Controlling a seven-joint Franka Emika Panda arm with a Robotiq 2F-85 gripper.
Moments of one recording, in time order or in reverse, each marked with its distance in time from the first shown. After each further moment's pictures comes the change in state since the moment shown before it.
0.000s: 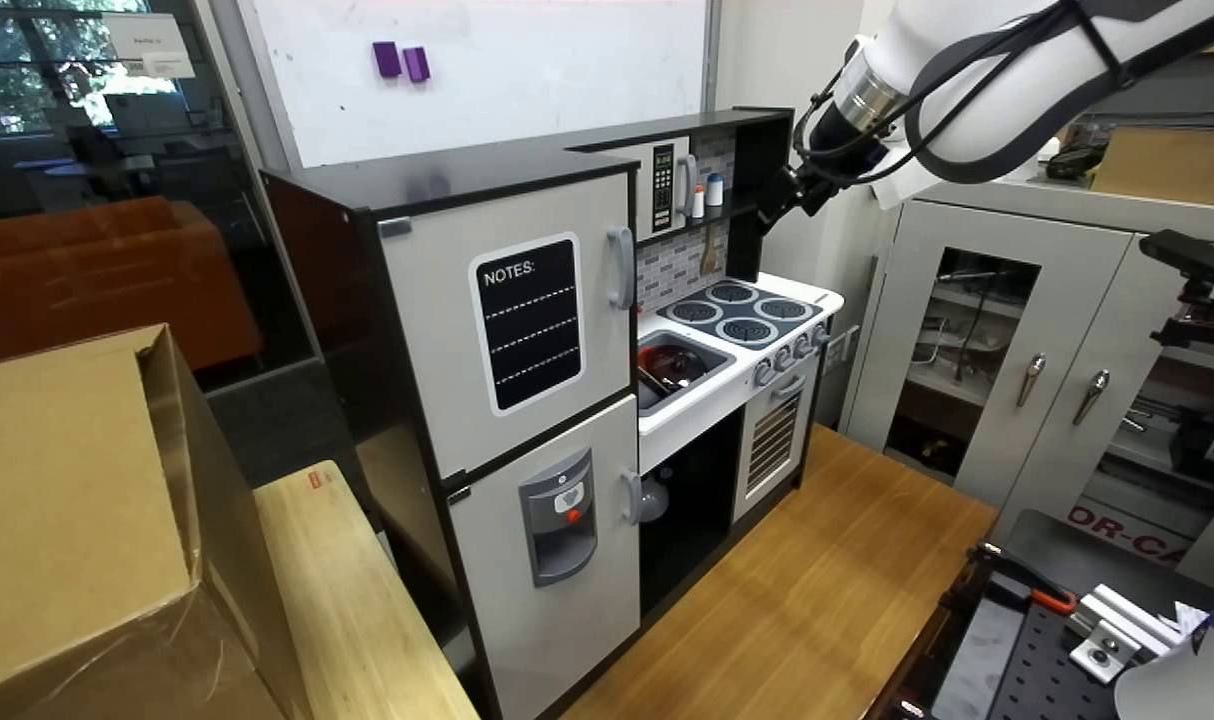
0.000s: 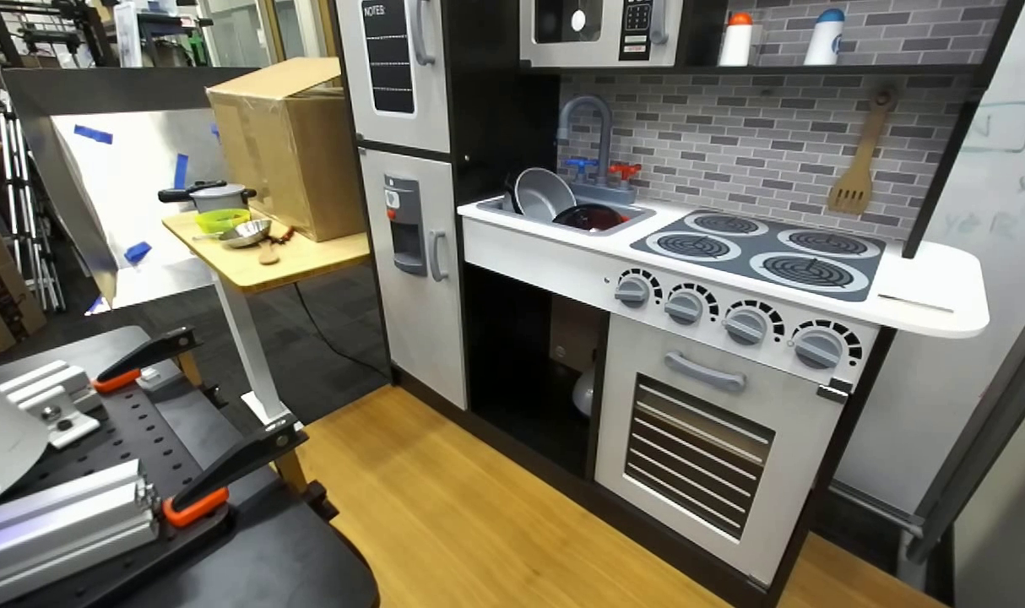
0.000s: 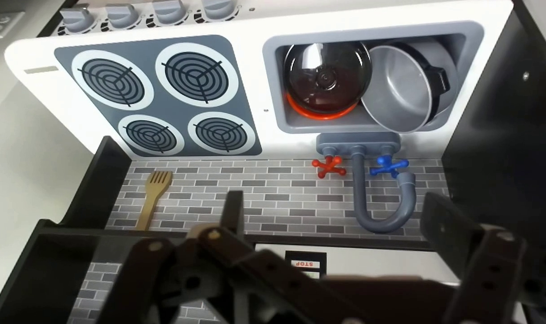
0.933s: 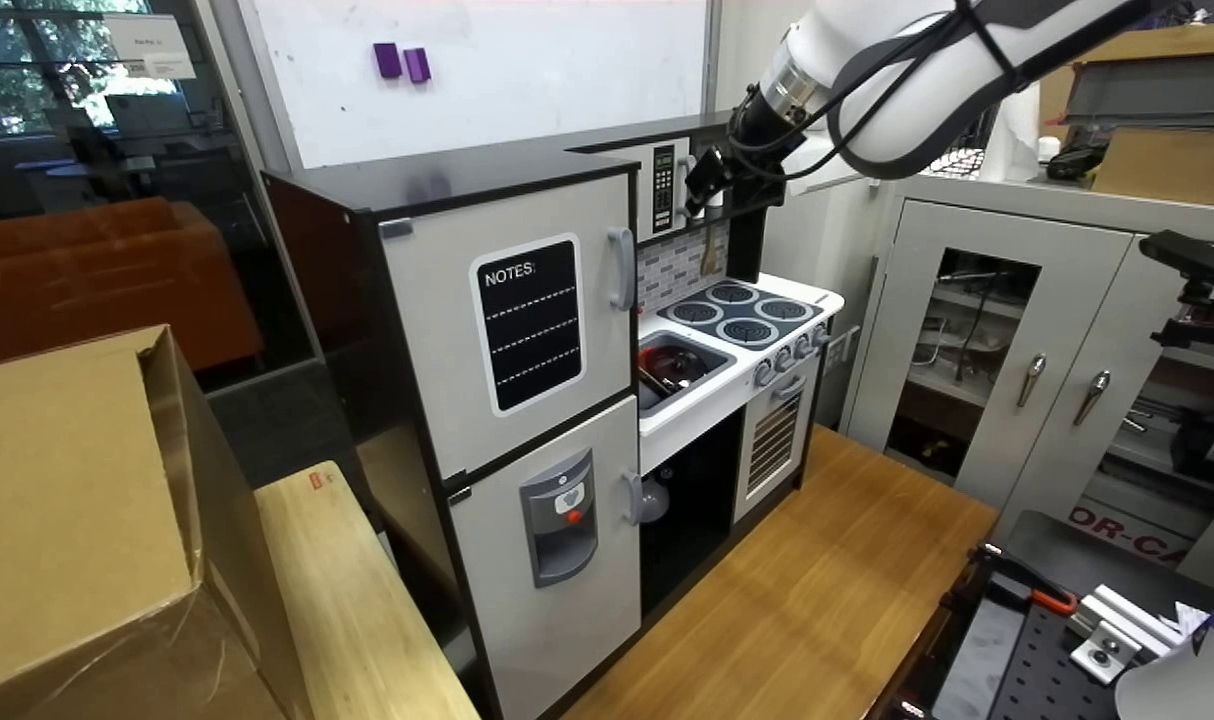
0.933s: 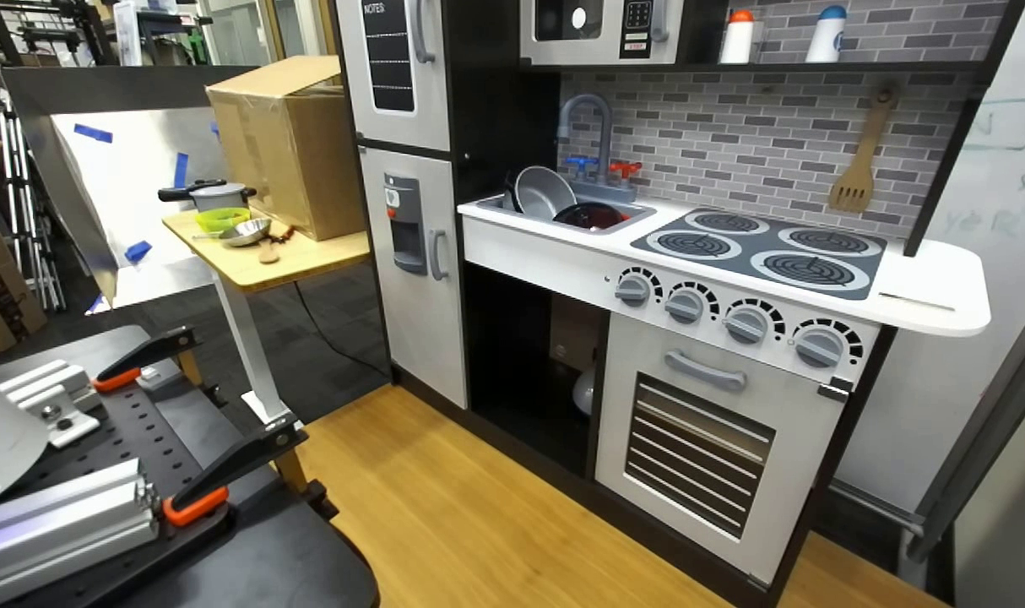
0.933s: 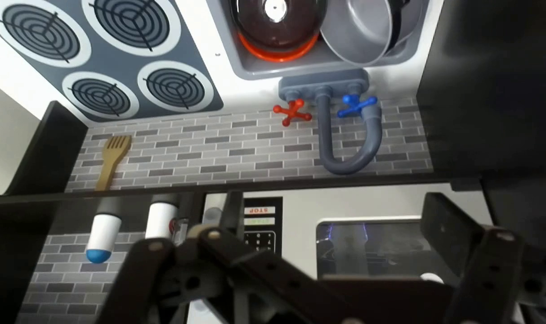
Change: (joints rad) arm -0.014 0.178 0.104 0.183 -0.040 0.057 0.191
